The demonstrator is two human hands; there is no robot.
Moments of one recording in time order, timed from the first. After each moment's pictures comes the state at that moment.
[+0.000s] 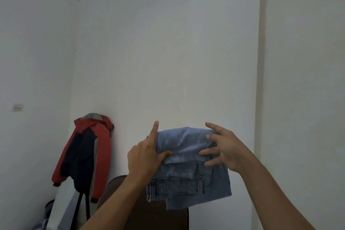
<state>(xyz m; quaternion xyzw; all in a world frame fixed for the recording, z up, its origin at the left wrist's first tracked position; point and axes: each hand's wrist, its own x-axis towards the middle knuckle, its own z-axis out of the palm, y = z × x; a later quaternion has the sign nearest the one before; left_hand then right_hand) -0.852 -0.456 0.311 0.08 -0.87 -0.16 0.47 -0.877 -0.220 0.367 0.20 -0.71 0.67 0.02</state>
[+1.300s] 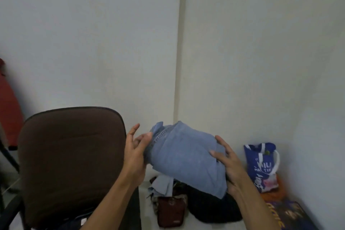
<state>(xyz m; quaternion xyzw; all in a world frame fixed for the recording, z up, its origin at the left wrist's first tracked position) -0.764 -0.299 0.117 -0.06 -0.53 -0.84 0.00 -0.686 -0.054 0.112 -0.11 -0.51 0.85 0.09</state>
